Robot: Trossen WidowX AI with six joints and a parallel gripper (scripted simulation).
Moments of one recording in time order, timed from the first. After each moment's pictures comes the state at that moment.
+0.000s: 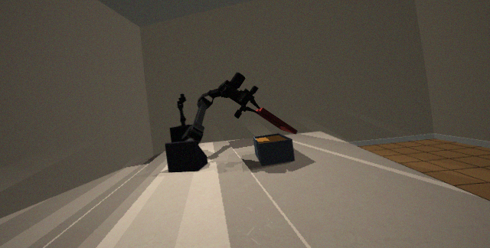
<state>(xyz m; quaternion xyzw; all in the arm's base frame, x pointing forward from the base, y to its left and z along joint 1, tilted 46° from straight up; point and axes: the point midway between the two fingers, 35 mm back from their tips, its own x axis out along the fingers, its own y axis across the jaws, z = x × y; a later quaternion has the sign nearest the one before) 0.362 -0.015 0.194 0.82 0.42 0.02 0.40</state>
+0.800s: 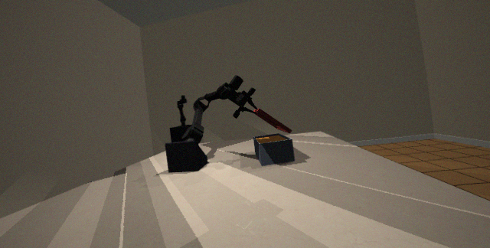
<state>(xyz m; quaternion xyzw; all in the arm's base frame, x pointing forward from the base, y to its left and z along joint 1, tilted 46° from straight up) 0.339 0.013 0.224 0.82 0.42 0.02 0.40</state>
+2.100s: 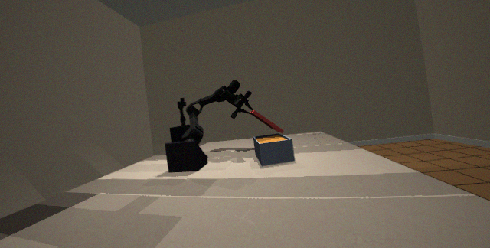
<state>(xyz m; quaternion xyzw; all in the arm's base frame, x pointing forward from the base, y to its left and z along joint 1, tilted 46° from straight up) 0.301 0.059 0.269 0.82 0.42 0.01 0.39</state>
